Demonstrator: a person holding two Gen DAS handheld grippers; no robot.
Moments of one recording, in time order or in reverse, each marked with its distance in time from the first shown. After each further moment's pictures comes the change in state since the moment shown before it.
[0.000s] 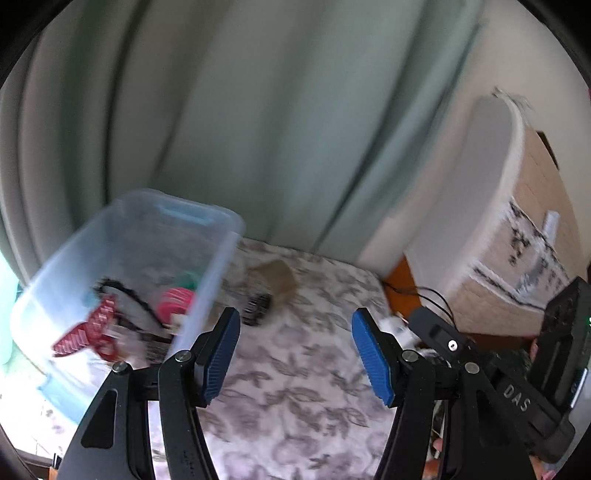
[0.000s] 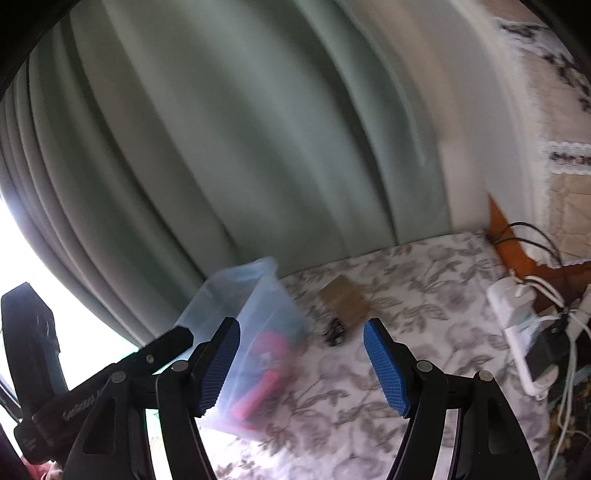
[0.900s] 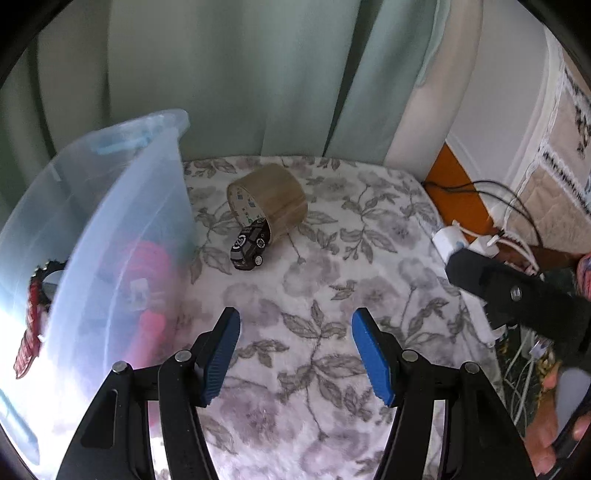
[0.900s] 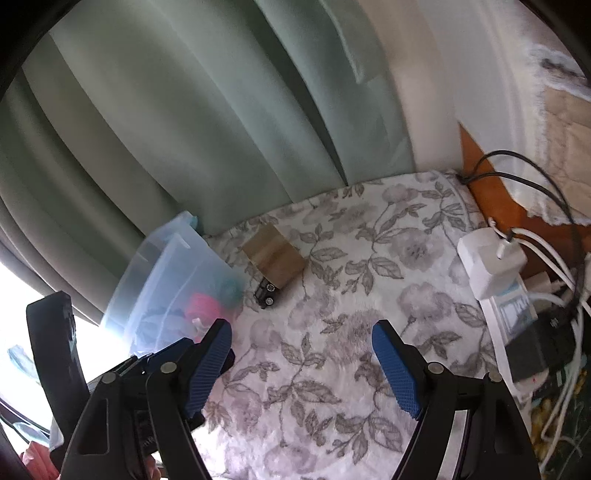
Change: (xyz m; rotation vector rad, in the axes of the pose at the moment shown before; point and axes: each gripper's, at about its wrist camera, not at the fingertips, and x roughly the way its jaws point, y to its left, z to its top) left arm 0.134 -0.009 -0.047 0.195 0.298 0.144; right arm 0.077 -0.076 -0.003 0.021 0.254 -0.077
